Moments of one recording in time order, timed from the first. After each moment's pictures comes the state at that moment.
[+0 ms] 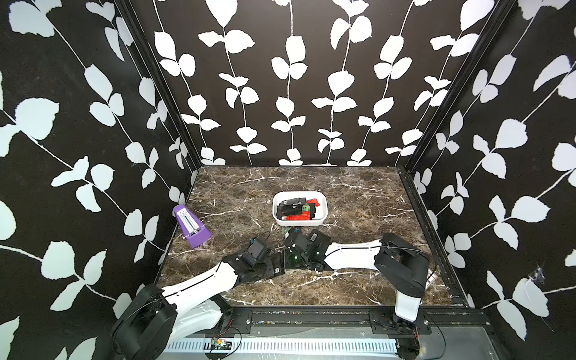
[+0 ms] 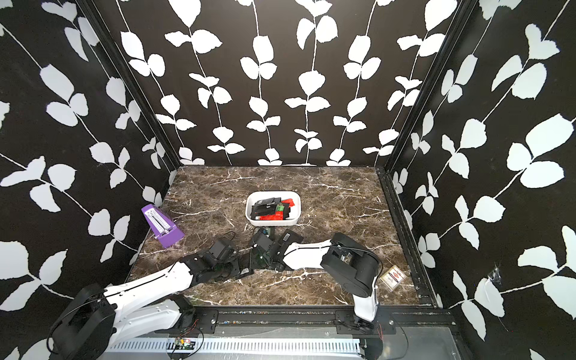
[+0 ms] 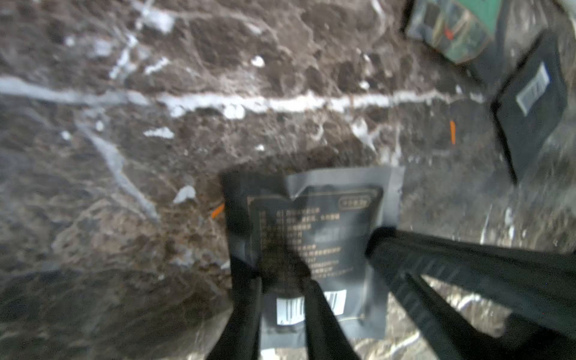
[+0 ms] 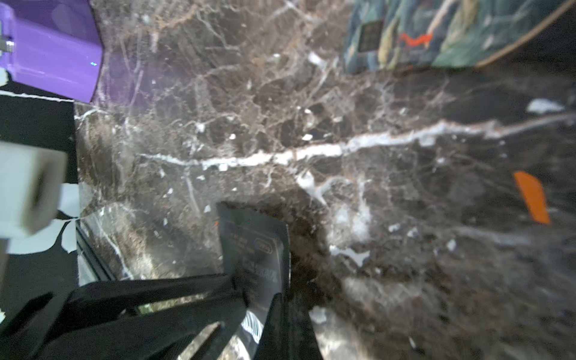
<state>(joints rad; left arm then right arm) -0.73 1.06 0.42 -0.45 0.05 -0.95 1.09 1.85 1.03 -0.04 -0.09 0.97</state>
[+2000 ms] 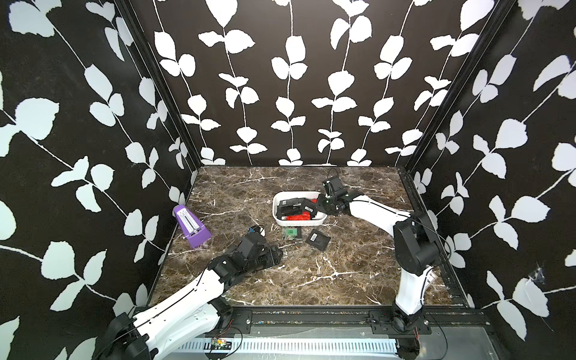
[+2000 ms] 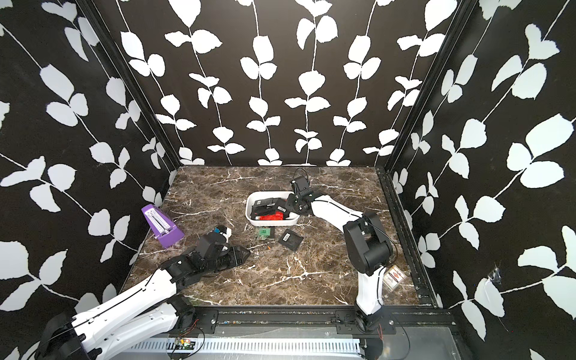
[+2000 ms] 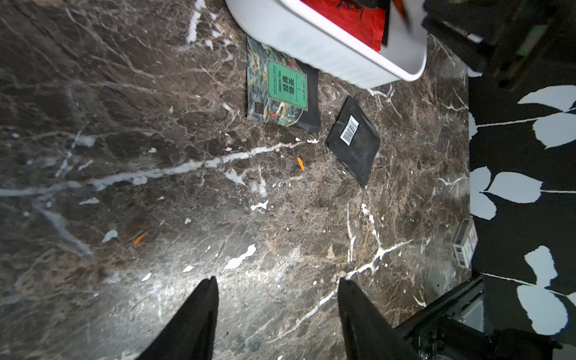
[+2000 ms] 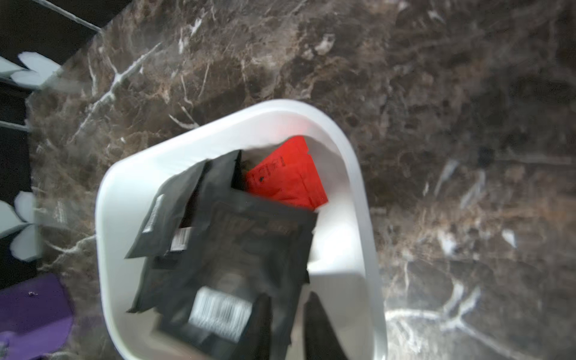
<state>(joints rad) -0.73 0.87 0.49 -0.42 0.07 -0.89 0.55 1.87 1.39 -0.43 -0.03 0.76</state>
